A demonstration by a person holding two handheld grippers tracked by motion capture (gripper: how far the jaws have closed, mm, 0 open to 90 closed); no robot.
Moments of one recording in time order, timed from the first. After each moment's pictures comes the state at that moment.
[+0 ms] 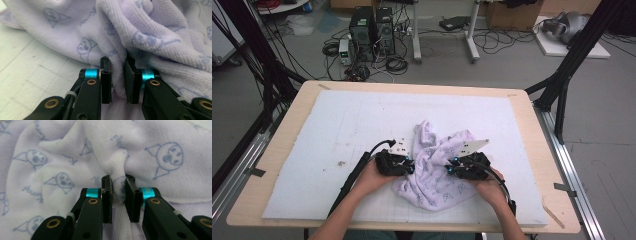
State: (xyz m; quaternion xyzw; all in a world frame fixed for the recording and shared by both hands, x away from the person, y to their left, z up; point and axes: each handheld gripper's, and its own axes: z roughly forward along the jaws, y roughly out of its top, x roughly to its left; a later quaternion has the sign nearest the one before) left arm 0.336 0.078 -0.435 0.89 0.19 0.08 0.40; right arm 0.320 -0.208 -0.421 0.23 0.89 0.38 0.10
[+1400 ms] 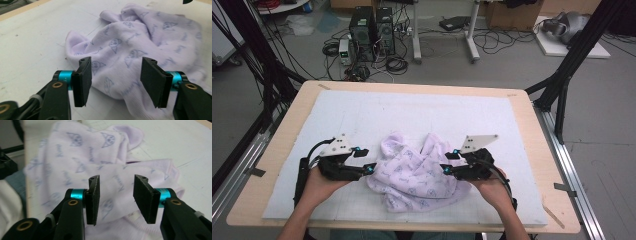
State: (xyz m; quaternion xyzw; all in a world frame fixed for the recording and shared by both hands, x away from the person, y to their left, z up) left arm 0.289 0.195 -0.380 0.83 0.27 0.13 0.47; right arm 0.302 -0.198 -0.372 0.21 0.87 0.43 0.10
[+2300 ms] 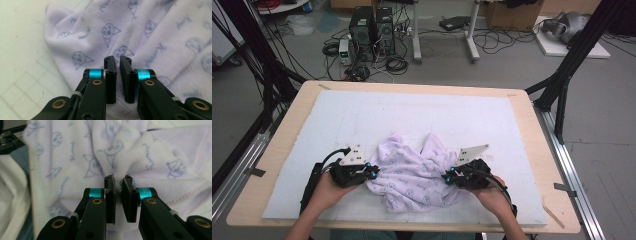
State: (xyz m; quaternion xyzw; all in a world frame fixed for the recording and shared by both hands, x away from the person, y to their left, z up) left arm 0.280 0.182 -0.413 0.88 0.24 0.13 0.39; right arm 0.288 -0.200 -0.402 0.20 0.90 0.38 0.05
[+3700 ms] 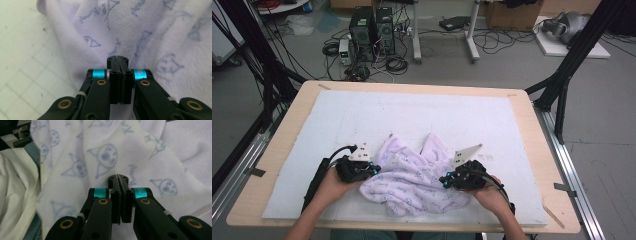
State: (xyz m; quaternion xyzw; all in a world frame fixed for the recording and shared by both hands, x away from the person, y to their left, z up) left arm 0.301 0.177 -0.428 0.89 0.25 0.11 0.37; right arm 0.295 -0.194 -0.413 0.17 0.91 0.37 0.00
